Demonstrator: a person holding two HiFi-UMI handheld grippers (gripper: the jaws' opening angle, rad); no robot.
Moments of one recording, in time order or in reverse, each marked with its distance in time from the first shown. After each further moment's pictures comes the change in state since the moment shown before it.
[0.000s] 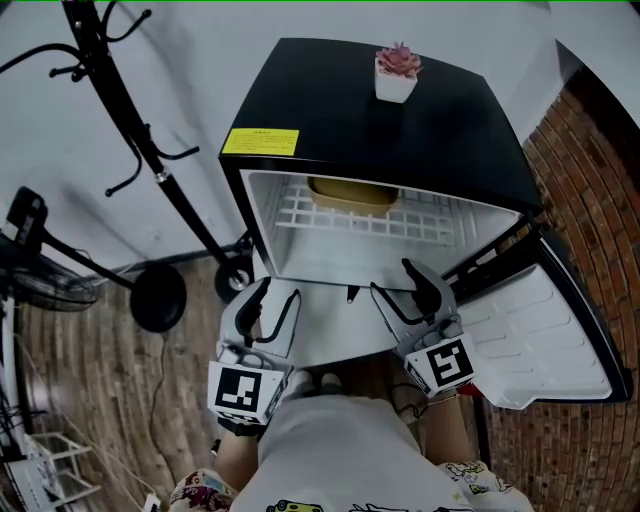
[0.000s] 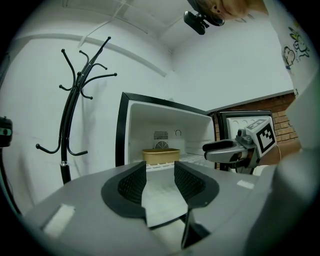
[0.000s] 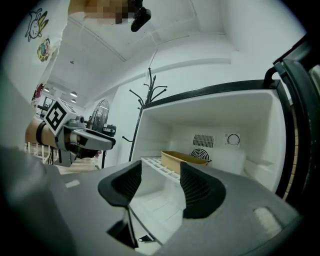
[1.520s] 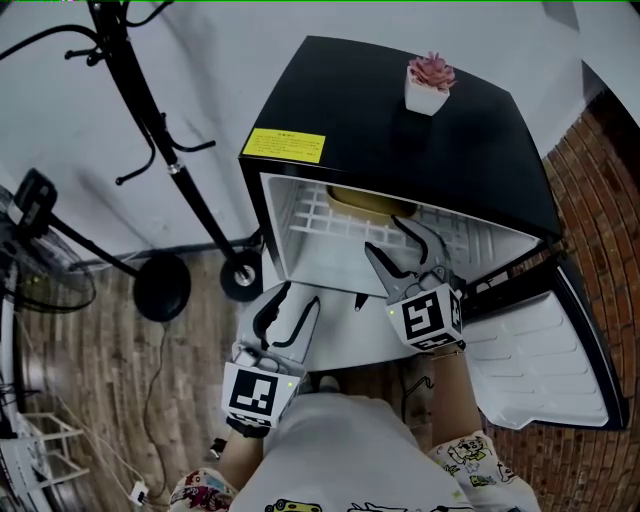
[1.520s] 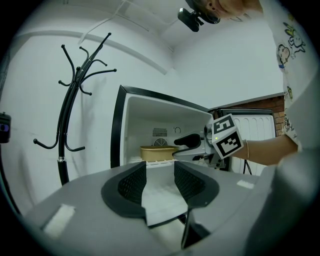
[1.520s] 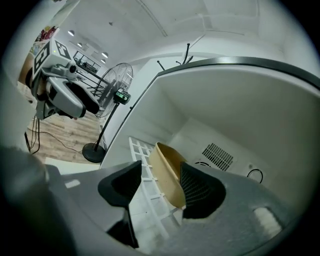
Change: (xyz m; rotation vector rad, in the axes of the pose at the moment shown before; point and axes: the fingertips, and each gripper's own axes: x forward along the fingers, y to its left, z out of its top) left arm 0.013 -0.008 -0.007 -0.004 -0.017 -0.009; right arm 0.096 -0.027 -0.008 -0.467 0.185 0.065
